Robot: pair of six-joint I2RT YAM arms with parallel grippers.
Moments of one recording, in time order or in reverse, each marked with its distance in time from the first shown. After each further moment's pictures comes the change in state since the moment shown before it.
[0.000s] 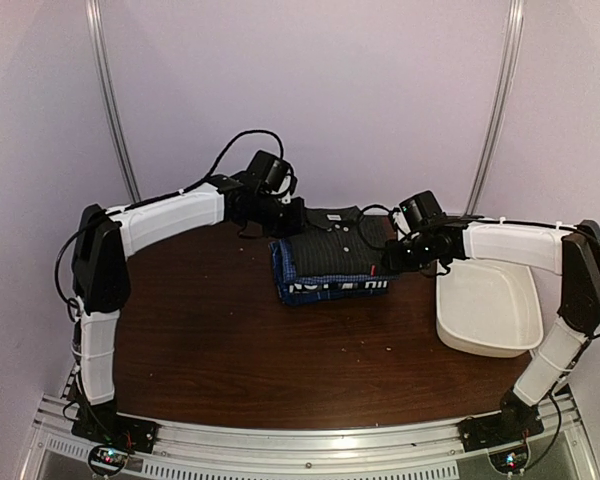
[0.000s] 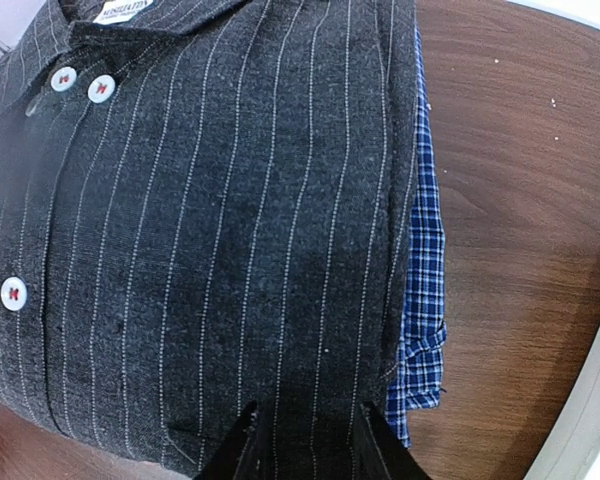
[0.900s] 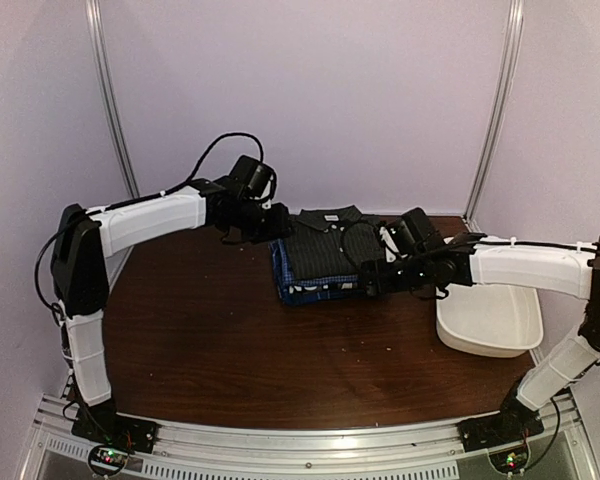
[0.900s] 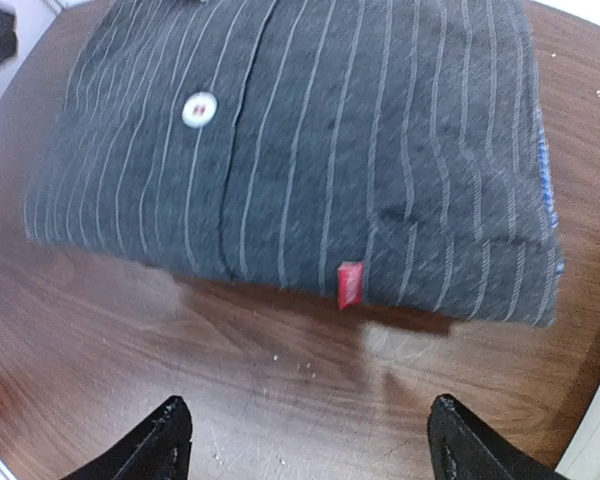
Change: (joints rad) left arm 0.020 -0.097 -0.174 0.007 -0.088 0.006; right arm 0.191 -0.150 -0.105 -0.003 0.083 0.084
